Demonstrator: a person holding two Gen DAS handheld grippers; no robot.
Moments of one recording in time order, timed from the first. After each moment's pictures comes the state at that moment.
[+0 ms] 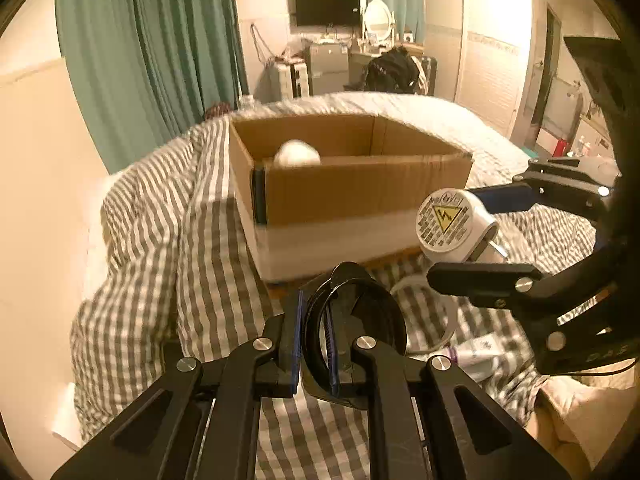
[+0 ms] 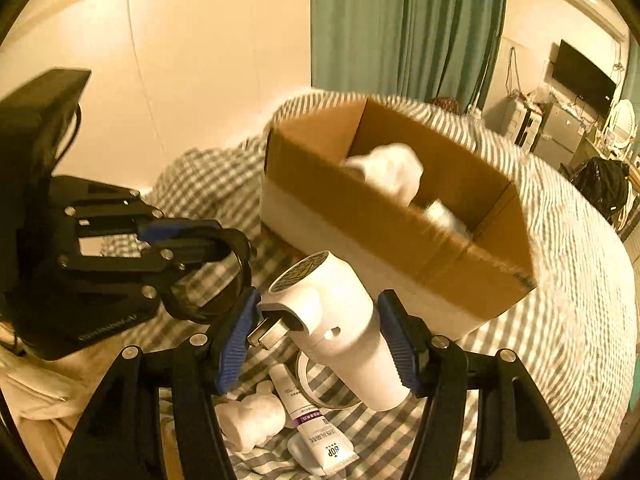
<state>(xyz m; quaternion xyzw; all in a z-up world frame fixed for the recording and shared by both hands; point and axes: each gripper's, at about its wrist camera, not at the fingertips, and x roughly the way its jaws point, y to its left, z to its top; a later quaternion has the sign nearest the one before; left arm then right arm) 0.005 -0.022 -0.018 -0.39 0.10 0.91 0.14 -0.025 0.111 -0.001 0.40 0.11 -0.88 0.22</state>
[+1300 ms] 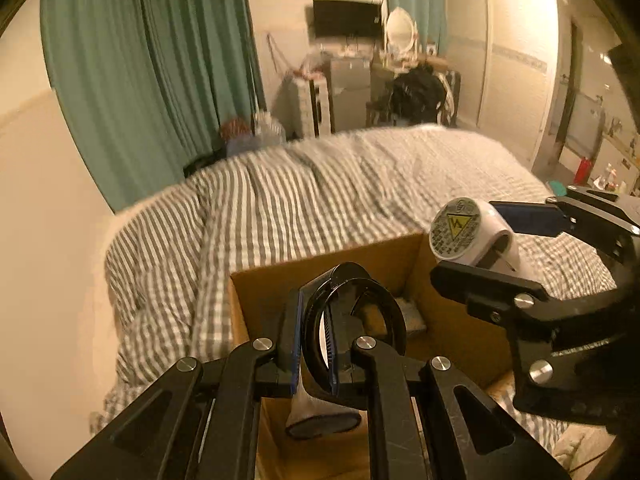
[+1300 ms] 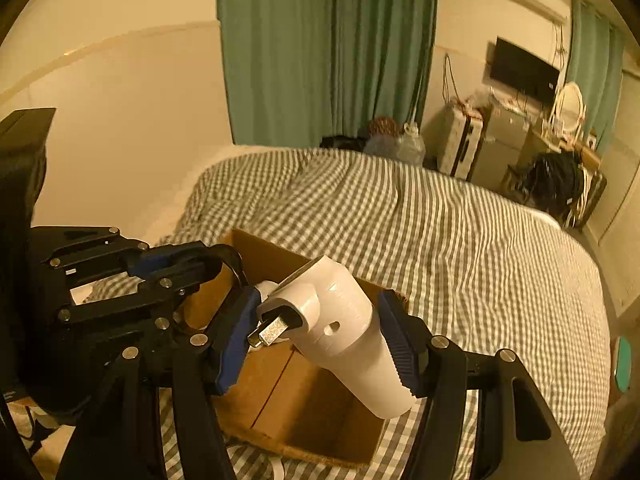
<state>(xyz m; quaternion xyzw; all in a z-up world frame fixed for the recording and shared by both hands) -0.173 0.024 0.036 -0.39 0.10 0.91 0.11 -0.168 0.159 0.088 0.37 0.05 -0.92 0.12</state>
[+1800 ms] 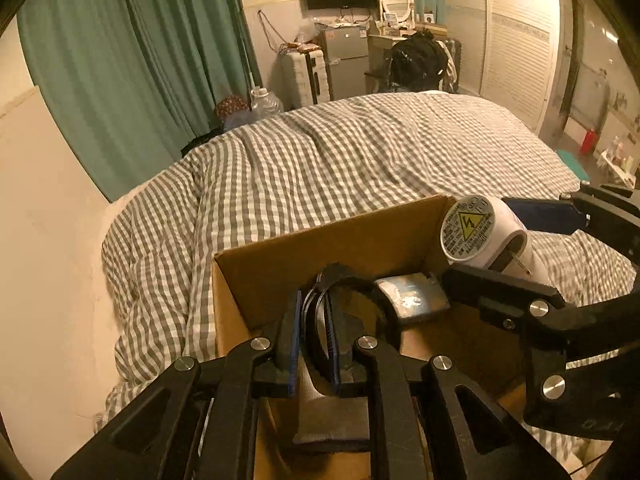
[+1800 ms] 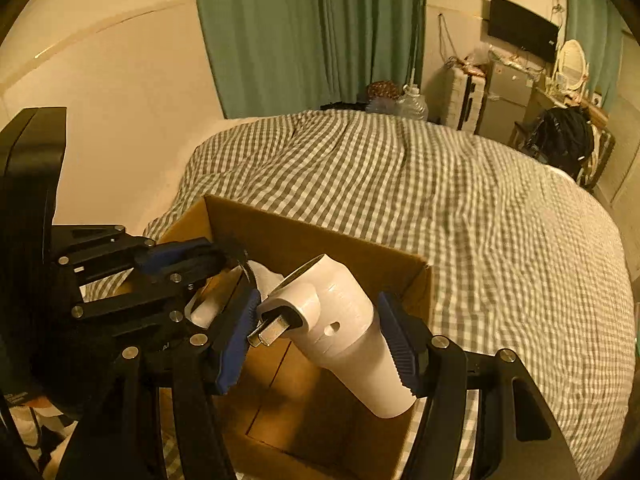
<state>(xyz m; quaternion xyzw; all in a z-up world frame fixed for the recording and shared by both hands) -0.184 0.031 0.004 -0.42 0.13 0.89 0.10 -0.197 0.172 0.036 0.42 0.02 -0.90 0.12</state>
